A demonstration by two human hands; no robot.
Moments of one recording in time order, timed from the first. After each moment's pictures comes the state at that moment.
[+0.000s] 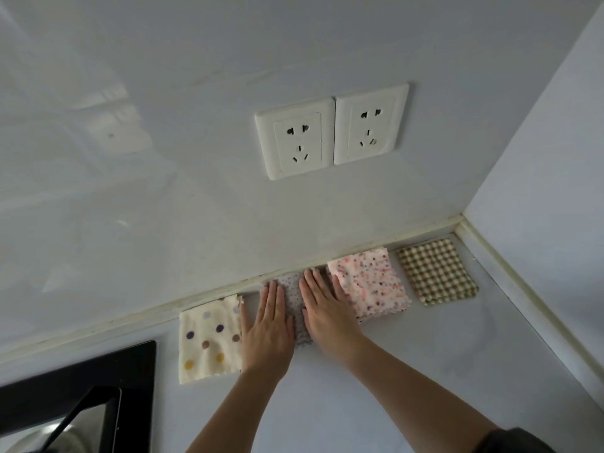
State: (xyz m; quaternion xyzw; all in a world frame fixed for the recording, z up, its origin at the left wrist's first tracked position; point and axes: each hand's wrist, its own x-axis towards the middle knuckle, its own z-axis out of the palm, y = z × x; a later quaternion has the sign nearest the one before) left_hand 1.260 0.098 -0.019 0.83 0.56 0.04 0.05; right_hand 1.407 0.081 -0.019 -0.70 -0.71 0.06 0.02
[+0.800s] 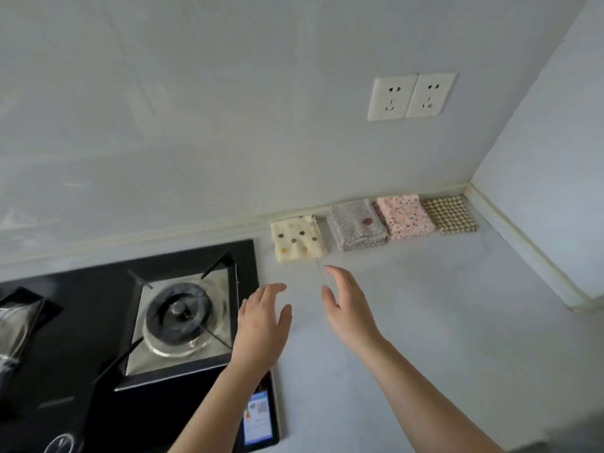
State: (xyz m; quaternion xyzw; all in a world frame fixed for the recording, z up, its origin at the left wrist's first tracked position) left_hand 1.034 -0.092 0.091 0.75 0.57 0.21 0.27; right_hand 1.203 -0.114 0.077 -0.70 -0.58 0.22 0.37
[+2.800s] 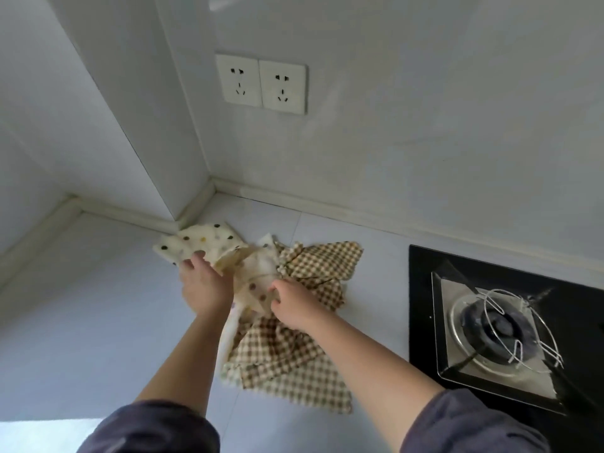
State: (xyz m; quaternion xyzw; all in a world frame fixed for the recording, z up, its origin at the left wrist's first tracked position) left_hand -0.047 0.027 0.049 0.34 0.88 0.30 0.15; right_hand 0.120 0.041 0.070 -0.51 -0.77 0.39 -0.02
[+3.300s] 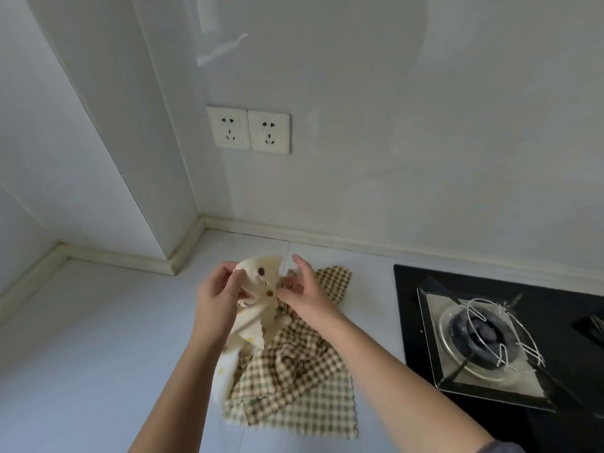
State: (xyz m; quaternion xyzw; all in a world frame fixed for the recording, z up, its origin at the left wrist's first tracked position) left_hand -0.018 0.000 0.153 0.38 0.60 0.57 0.41; right_hand 0.136 0.045 0.119 -0.50 -0.56 0.58 0.31
